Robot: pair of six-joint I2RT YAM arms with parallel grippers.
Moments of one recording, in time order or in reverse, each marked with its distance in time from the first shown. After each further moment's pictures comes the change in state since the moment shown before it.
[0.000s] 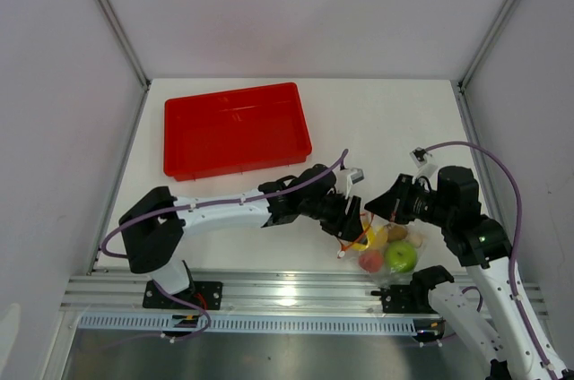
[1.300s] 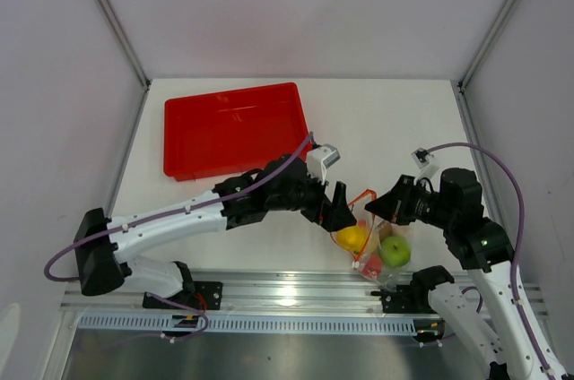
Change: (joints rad) left arm -0.007 -0.276 0.032 -0.203 -0.276 0.150; right arm -0.006 -0.018 0.003 0.005 -0.017 -0.006
